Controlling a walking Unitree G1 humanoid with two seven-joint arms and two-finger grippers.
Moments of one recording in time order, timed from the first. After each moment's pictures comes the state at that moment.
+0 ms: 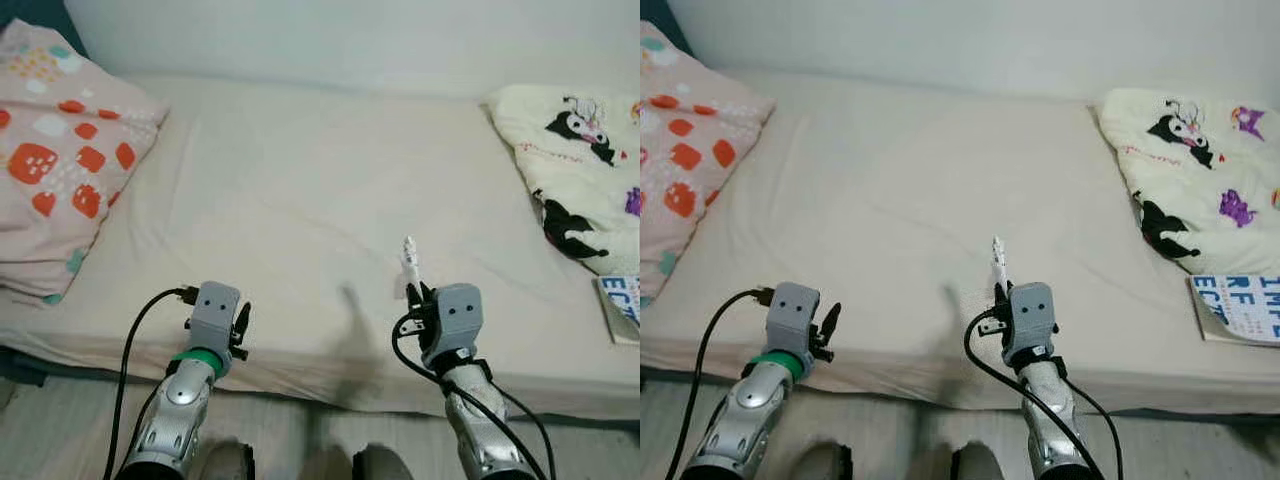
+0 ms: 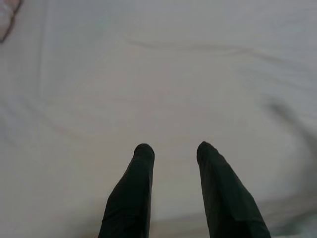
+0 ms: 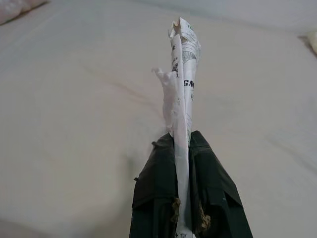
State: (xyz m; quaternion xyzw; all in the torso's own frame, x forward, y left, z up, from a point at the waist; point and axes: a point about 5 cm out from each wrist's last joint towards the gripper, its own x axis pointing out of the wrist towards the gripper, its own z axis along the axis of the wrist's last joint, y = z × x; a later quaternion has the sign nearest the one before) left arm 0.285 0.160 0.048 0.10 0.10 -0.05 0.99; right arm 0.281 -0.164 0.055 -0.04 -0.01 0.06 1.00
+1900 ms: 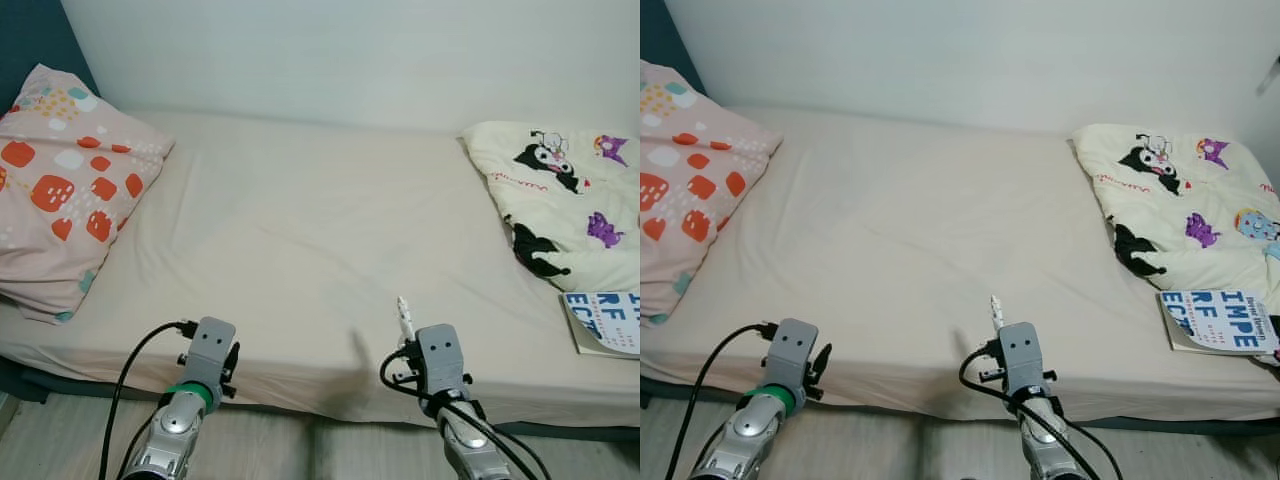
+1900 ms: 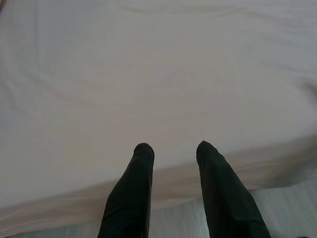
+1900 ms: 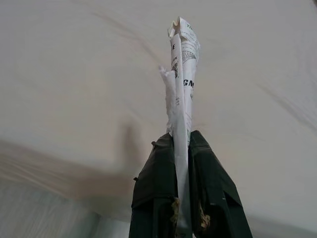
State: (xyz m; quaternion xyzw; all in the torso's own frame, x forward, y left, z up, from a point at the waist) left arm 0.267 0.176 -0.002 0.13 0.18 -0.05 0.97; right arm 0.264 -0.170 -0.004 -0.08 0.12 0.05 0.99
